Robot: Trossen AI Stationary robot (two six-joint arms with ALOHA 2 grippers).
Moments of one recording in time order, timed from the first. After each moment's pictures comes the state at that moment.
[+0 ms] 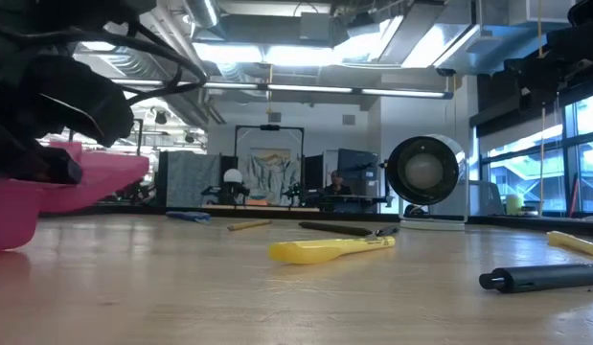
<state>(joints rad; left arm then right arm) -0.48 1.65 0.81 -0.52 0.28 -0.73 0.49 0.00 0.02 0.02 0.32 0.06</state>
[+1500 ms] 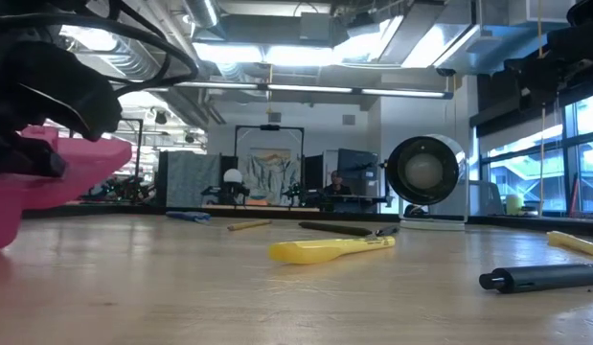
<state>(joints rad) -0.54 1.66 0.87 -0.56 0.25 -0.83 0.49 0.00 0.02 0.02 0.32 0.07</state>
